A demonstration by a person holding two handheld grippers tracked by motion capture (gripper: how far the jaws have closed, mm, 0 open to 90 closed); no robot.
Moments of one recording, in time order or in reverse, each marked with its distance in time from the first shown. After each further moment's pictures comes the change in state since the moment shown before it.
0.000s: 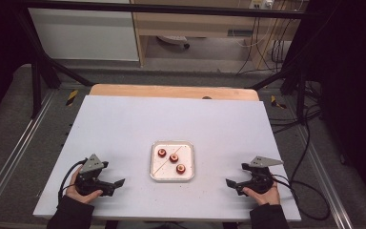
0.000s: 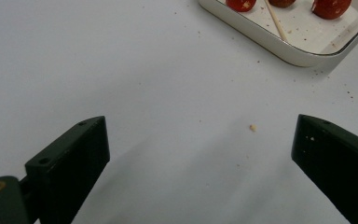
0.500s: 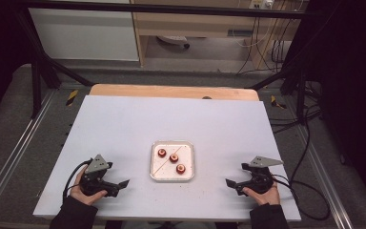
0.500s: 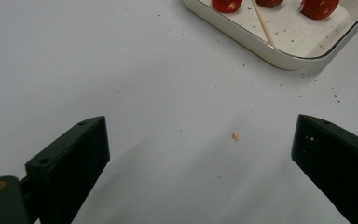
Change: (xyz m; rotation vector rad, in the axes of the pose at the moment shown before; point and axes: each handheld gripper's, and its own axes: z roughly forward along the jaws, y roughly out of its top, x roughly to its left) left arm -0.010 0.006 0.006 0.009 -0.016 0.012; right arm 0.000 0.000 0.000 -0.002 0.000 -0.005
